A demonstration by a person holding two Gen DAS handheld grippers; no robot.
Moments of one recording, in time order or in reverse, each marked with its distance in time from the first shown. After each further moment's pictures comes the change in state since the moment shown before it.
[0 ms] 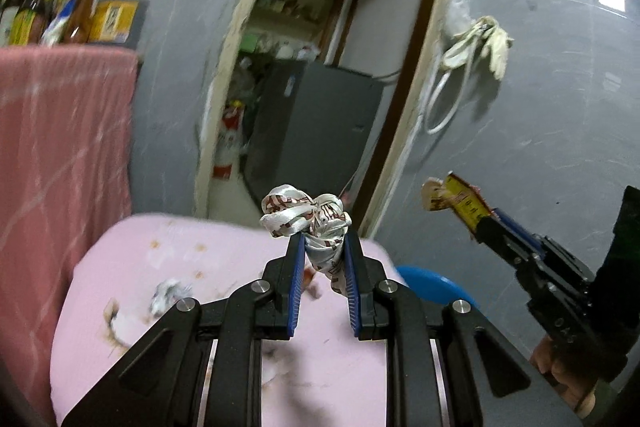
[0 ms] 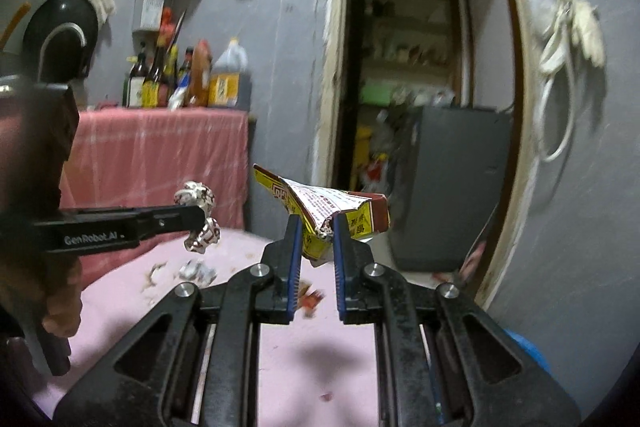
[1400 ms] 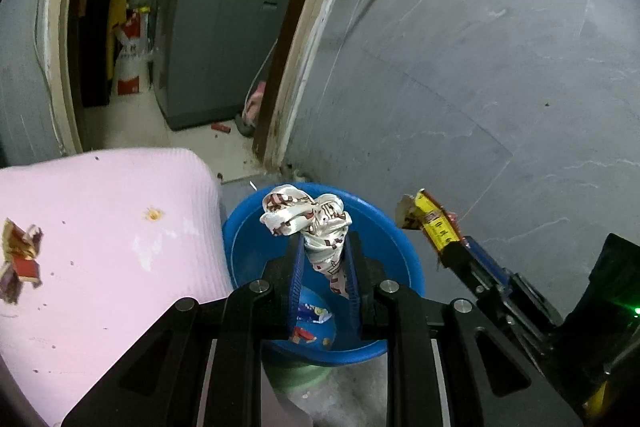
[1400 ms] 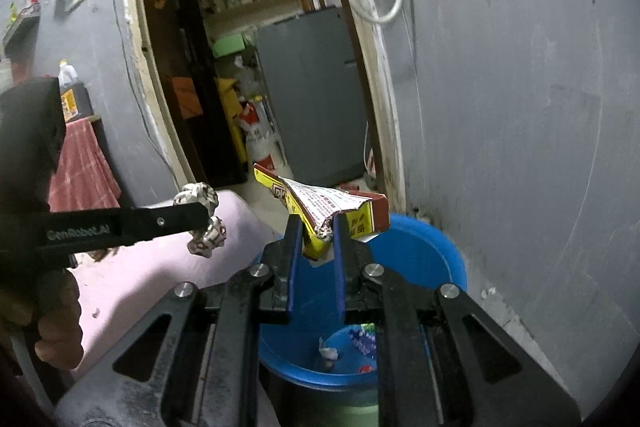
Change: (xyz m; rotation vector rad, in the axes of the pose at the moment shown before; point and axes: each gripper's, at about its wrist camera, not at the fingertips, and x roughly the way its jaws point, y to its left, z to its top) left arm 0.243 -0.172 -0.077 0.062 0.452 -0.177; right arm -0.024 -0.215 -0.136 0.431 0.226 -0.305
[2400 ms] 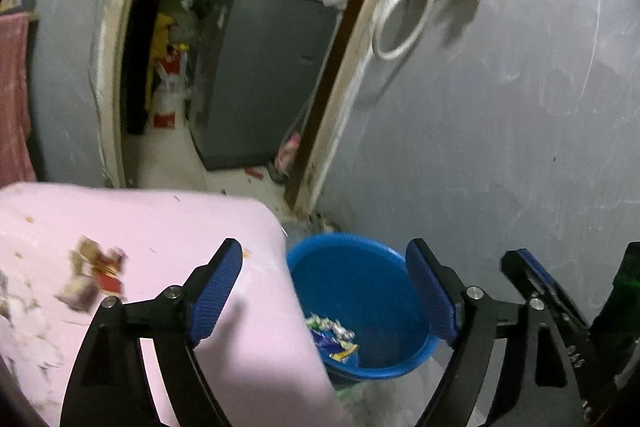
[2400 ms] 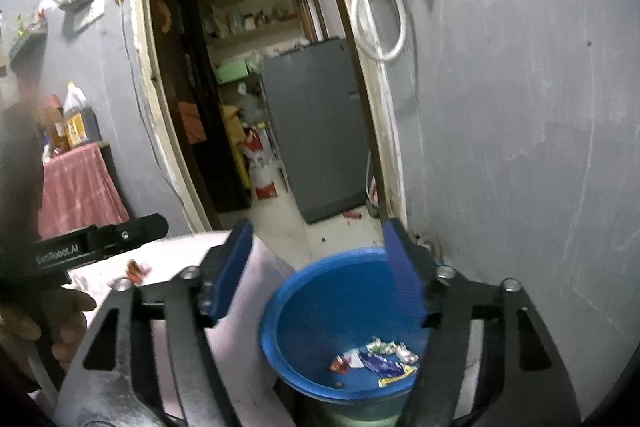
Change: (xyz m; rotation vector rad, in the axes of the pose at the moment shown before) left arm -0.097 0.029 0.006 -0.049 -0.229 0.088; right arm -0.042 0.031 0.038 -0.009 -0.121 -0.001
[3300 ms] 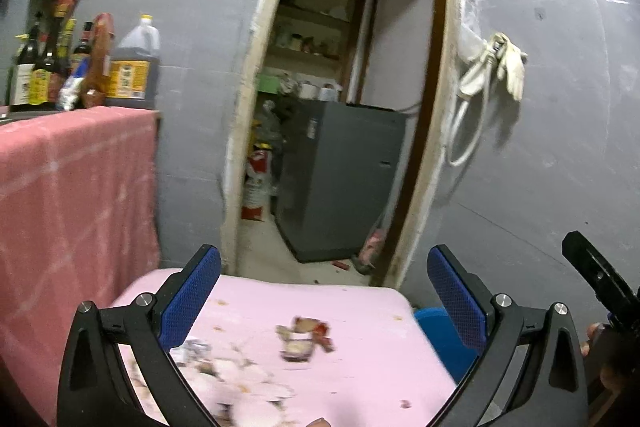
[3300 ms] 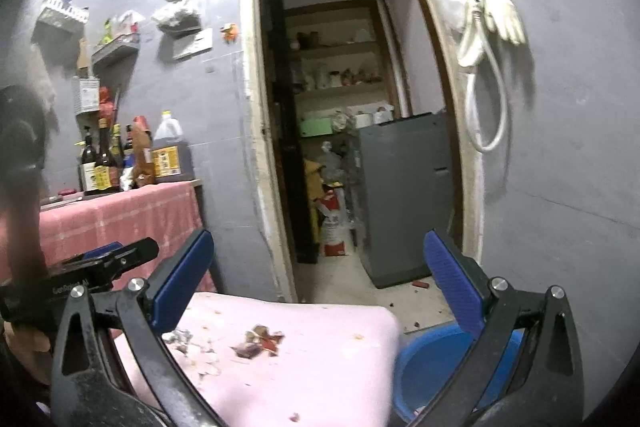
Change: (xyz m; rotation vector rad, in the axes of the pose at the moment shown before) left arm -0.186 0.091 0.014 0.020 -0.342 0.249; right arm -0.049 0.162 0.042 -0.145 -0.204 0.226
